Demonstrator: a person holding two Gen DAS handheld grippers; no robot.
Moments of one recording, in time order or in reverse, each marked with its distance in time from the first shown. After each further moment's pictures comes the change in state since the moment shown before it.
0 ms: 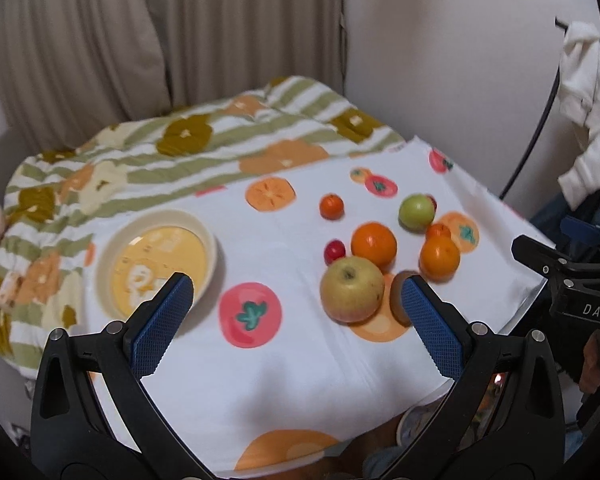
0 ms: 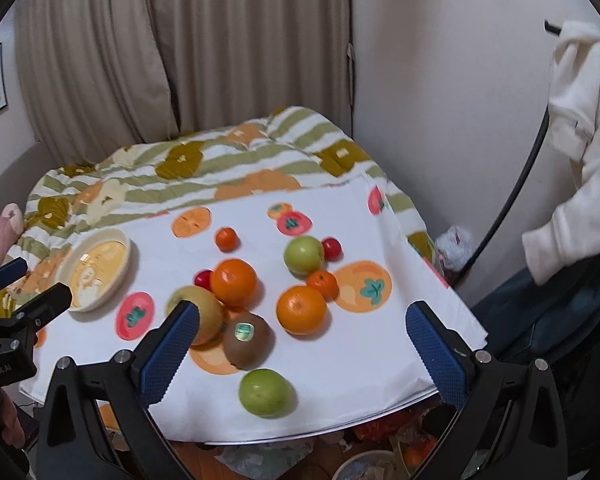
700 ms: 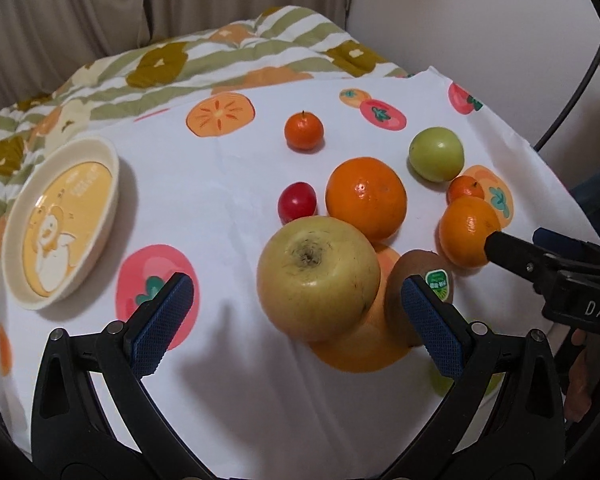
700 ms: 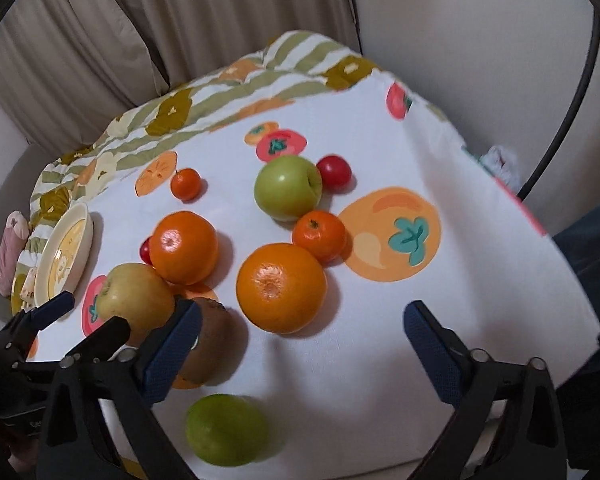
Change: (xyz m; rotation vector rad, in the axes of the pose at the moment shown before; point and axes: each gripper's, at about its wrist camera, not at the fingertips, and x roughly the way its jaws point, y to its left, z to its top) left arm 0.125 -0.041 -0.016 -0.063 0.215 -0.013; right arm 0.128 -0.042 -0.010 0.119 0.253 0.158
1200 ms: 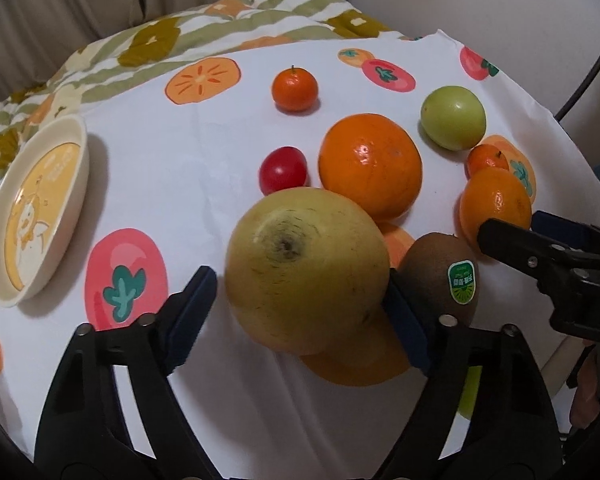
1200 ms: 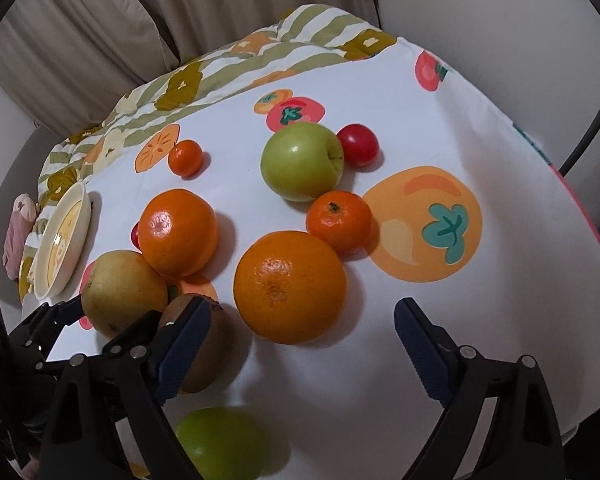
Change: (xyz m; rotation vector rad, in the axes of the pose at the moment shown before) left arm 0.032 -0.010 -0.004 0.015 0.093 0.019; right arm 0.029 0.001 0.006 -0.025 0.078 0.050
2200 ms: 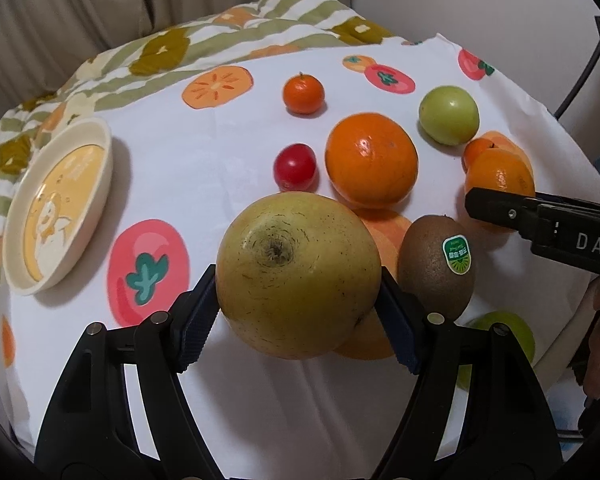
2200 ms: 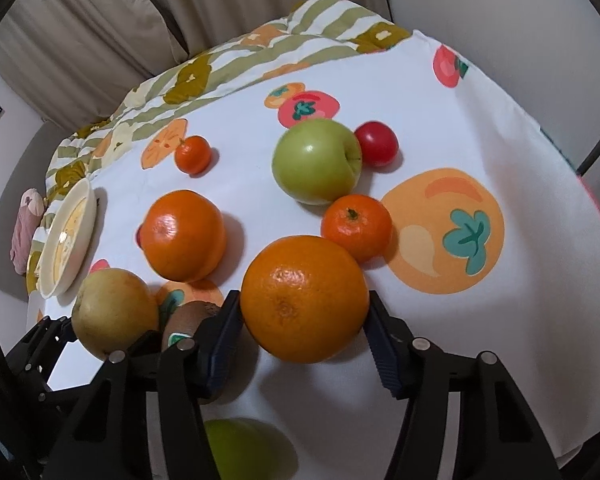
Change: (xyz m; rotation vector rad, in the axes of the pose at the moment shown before) left arm -0.020 0.002 -0.011 0.006 -0.036 0.049; right arm 0.002 0.007 0.004 -0.021 0.012 0.046
